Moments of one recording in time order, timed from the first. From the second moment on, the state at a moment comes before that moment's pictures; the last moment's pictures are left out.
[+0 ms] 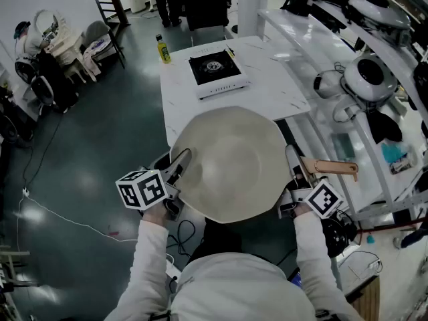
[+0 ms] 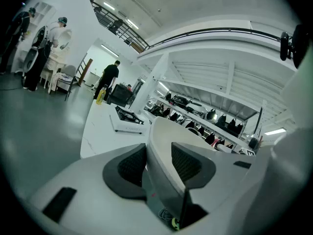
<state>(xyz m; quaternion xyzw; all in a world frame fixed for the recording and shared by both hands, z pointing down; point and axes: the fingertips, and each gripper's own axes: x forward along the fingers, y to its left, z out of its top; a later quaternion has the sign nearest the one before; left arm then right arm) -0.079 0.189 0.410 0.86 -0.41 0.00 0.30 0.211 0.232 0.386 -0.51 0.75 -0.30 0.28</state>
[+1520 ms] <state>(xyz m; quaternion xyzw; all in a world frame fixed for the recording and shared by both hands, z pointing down) -0.080 0.065 0.421 0.85 -0.41 0.00 0.32 0.211 0.105 0.394 -0.52 0.74 -0.32 0.29</state>
